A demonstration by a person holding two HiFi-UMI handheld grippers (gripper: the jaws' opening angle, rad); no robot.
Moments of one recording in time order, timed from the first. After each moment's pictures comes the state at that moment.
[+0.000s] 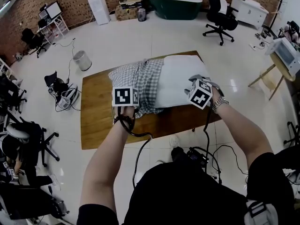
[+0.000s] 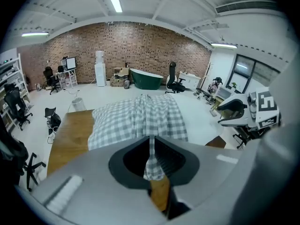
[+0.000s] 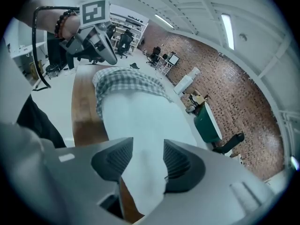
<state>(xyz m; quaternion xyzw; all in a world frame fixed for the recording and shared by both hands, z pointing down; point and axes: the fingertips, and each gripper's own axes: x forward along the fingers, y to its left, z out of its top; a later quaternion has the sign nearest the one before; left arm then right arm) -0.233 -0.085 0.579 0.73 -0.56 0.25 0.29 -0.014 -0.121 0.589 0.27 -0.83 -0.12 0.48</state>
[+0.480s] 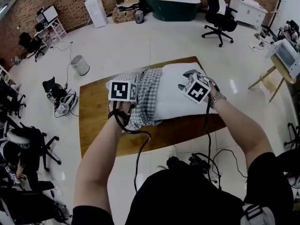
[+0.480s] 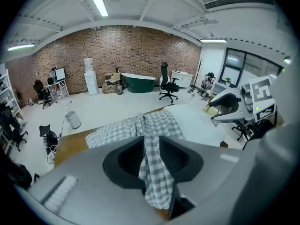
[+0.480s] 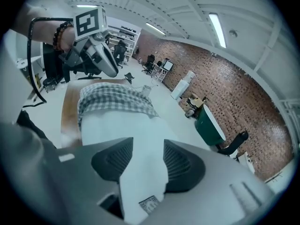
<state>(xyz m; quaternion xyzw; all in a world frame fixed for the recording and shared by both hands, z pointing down) -0.213 -0.152 0.528 0.76 -0.53 0.28 0.25 -0.026 -0.178 0.546 0.27 -0.86 -0.09 0.43</state>
